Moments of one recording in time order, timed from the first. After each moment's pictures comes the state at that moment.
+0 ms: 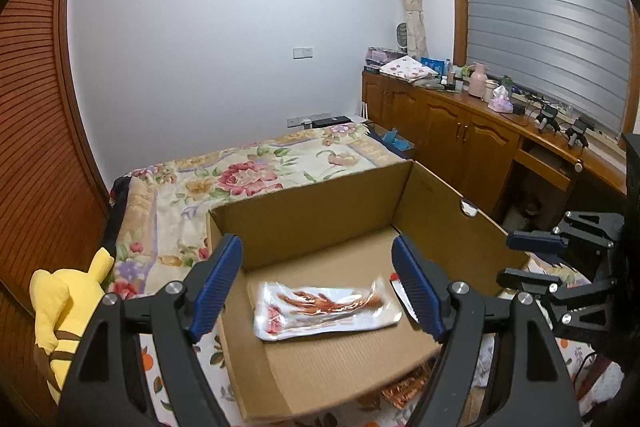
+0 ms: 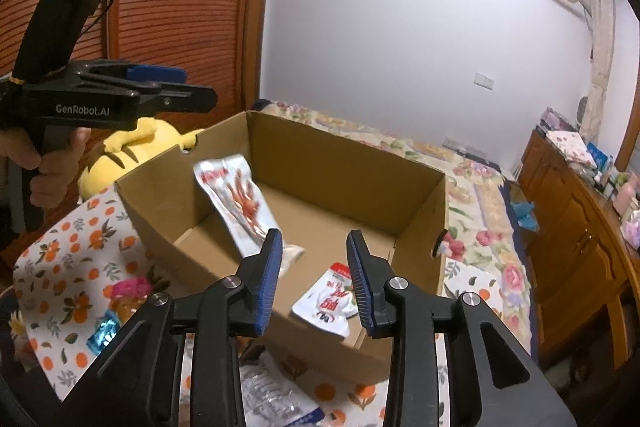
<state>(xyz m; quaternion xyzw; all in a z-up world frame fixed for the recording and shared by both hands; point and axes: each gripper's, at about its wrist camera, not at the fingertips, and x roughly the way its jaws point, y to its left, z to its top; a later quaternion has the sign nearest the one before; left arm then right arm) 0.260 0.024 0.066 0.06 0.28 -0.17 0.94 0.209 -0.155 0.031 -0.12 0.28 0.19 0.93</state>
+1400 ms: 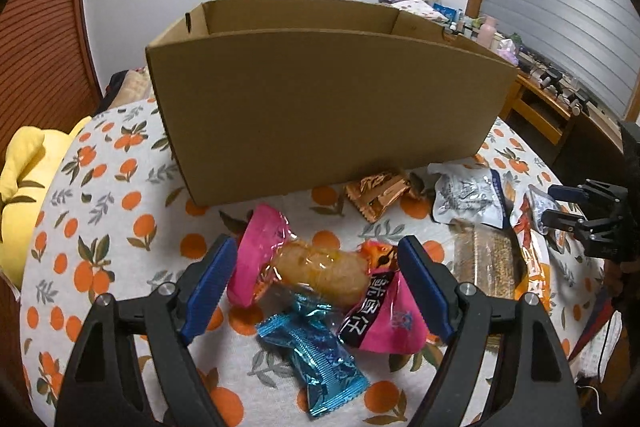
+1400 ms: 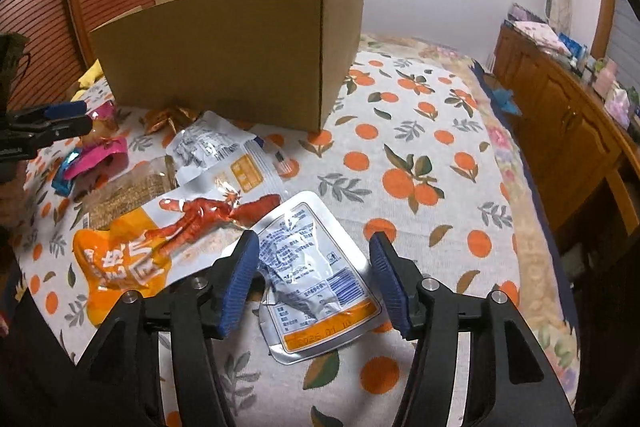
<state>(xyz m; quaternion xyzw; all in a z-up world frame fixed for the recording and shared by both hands) 0.156 0.028 -0.084 0.01 0.39 -0.15 0.91 0.115 -0.256 -0.093 -0.06 0.41 0.13 0.90</state>
